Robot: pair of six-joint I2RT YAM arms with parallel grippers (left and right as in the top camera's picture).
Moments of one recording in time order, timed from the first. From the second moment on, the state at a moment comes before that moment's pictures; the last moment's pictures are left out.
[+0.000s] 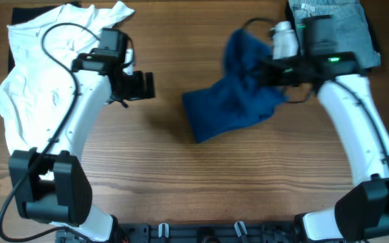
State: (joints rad) left arm -0.13 1.74 1.38 -0.95 0.07 -0.25; right arm 0.17 1.62 1.42 -0.83 -0.50 0.12
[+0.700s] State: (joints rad) left arm 0.17 1.74 1.38 -0.91 0.08 -0.25; right arm 0.43 1.79 1.51 -0.89 -0.42 0.07
